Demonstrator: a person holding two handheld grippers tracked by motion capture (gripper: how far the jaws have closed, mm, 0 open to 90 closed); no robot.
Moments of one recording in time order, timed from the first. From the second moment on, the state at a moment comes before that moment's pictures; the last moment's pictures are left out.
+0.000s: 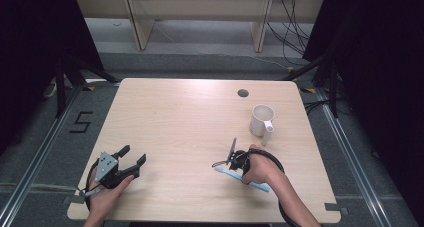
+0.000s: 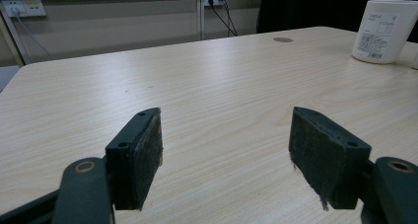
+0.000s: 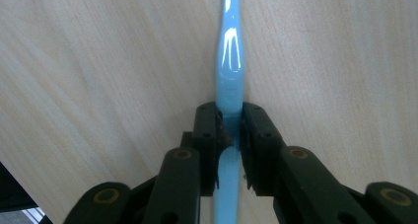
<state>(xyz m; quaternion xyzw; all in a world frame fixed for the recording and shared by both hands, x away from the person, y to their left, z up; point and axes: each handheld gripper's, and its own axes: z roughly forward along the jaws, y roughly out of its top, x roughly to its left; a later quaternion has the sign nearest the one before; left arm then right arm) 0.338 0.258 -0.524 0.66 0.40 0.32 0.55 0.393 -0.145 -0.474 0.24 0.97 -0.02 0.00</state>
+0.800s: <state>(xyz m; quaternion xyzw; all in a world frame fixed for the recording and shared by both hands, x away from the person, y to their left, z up) 0.338 0.258 -0.524 0.66 0.40 0.32 0.55 0.392 -0.160 -0.467 0.25 0.97 0.03 -0.01</state>
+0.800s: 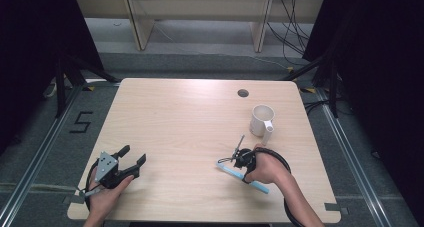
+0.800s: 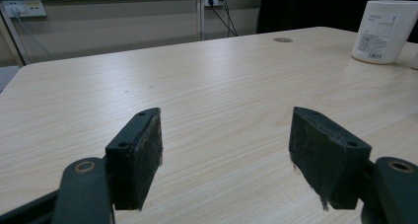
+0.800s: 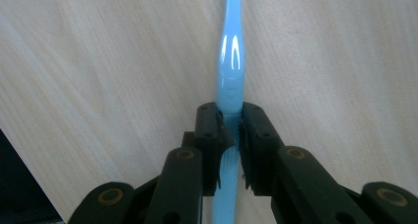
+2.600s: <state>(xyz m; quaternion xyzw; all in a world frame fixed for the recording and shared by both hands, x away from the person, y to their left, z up) 0.339 0.255 -0.525 0.65 0.40 0.33 0.55 0.380 -0.220 -0.431 0.34 0.92 0.19 0.08</state>
